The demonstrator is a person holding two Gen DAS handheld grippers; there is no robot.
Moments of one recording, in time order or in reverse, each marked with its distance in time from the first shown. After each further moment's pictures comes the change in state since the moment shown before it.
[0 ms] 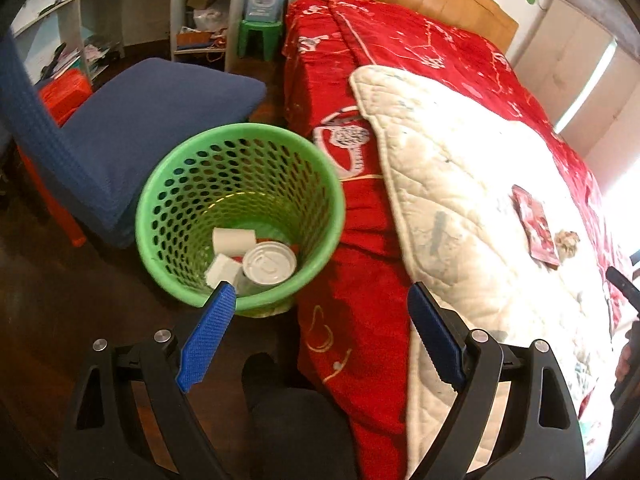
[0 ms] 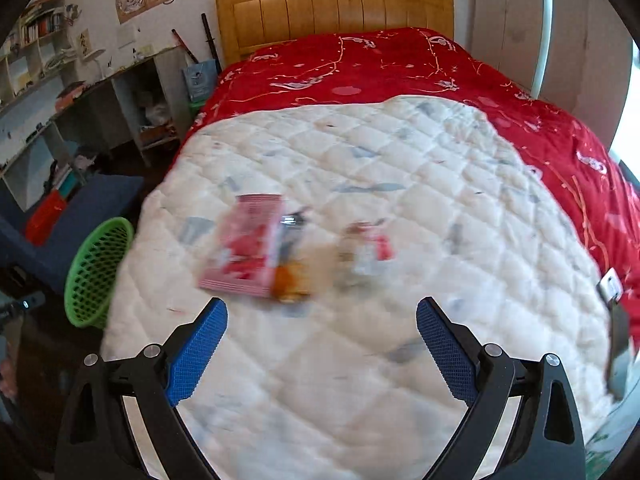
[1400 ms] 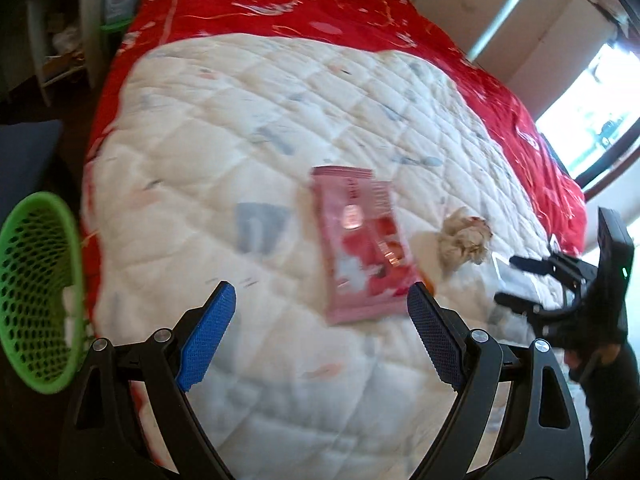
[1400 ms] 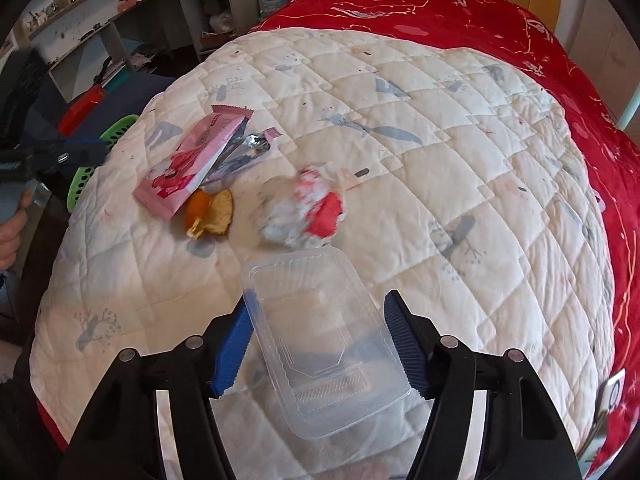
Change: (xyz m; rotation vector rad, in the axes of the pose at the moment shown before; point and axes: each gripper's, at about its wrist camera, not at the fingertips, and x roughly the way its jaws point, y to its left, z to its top) left arm 0.090 -0.245 0.046 0.248 0.160 -0.258; right arm 0.070 -0.071 0.005 -0.290 0.245 0.179
